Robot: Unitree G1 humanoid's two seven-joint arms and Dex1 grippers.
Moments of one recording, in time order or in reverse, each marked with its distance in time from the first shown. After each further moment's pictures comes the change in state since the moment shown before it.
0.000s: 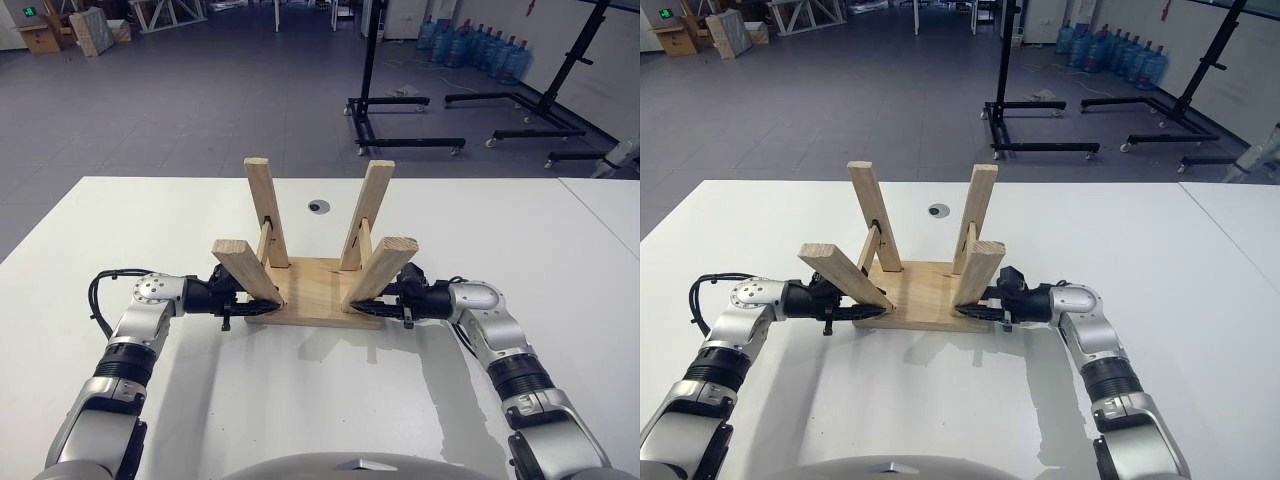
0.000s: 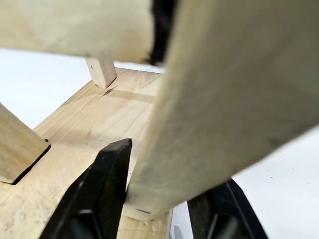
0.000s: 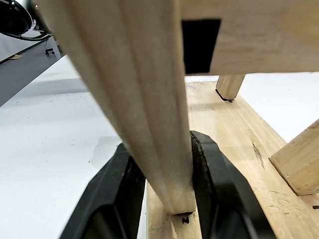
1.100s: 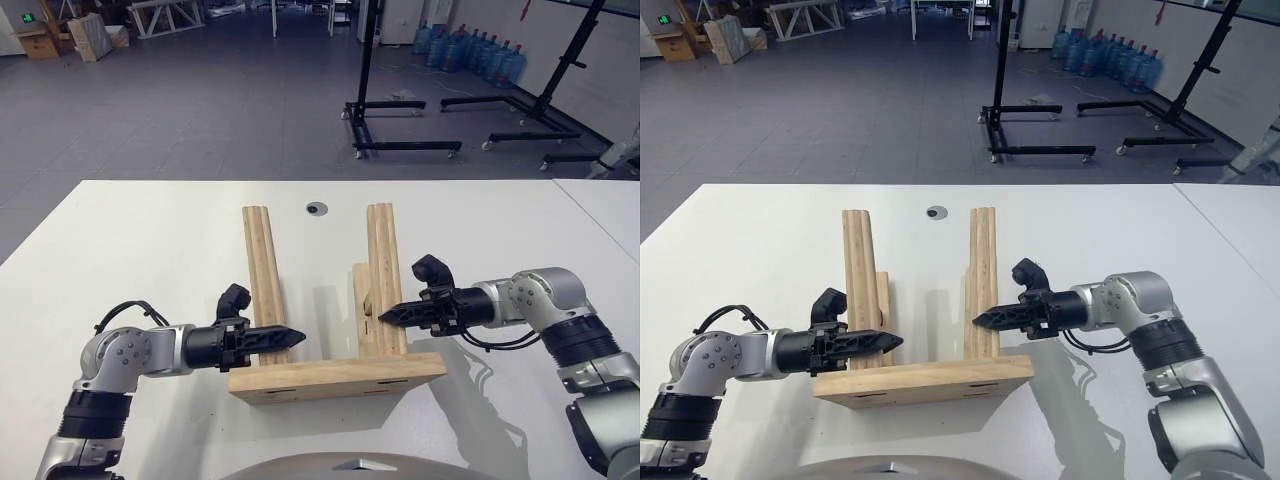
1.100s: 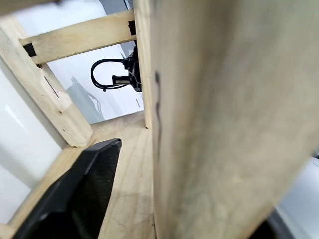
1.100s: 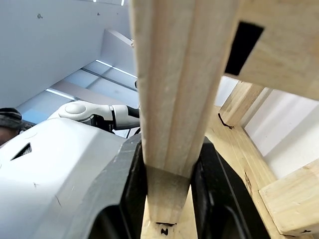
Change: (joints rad) left arm 0.244 0.024 0.145 -0.568 -0.876 1.410 0.471; right arm -0.133 -0.317 0.116 -0.220 0.593 1.398 0.080
